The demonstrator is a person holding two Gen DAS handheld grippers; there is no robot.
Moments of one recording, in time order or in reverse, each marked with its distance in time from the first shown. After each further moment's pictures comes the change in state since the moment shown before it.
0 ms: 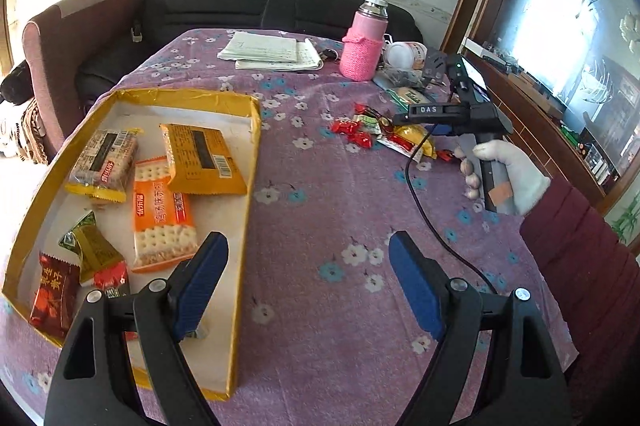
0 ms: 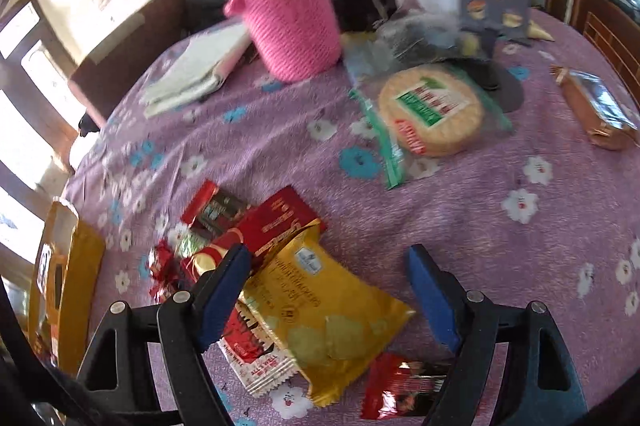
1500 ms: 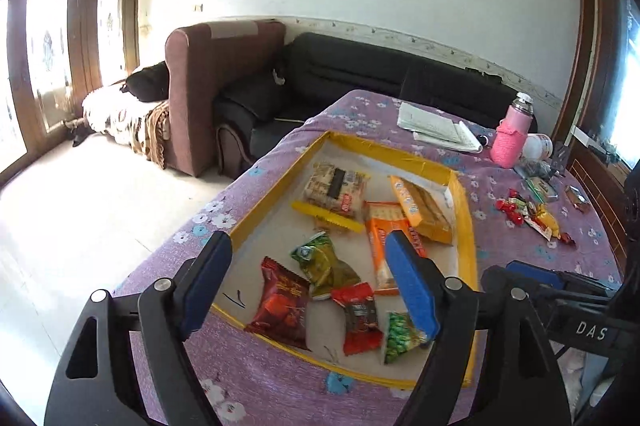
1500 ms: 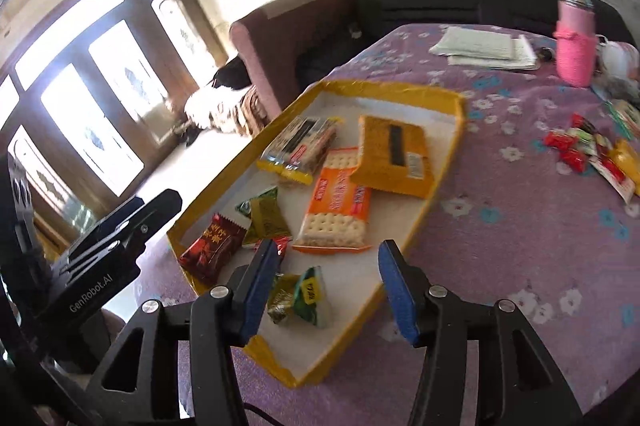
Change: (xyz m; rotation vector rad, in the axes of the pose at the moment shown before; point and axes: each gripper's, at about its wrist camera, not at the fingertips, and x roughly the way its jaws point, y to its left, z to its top) left arm -0.076 0.125 -0.039 -0.202 -0.278 0.388; right arm -0.117 0.283 -0.185 -0.209 -0.129 0.322
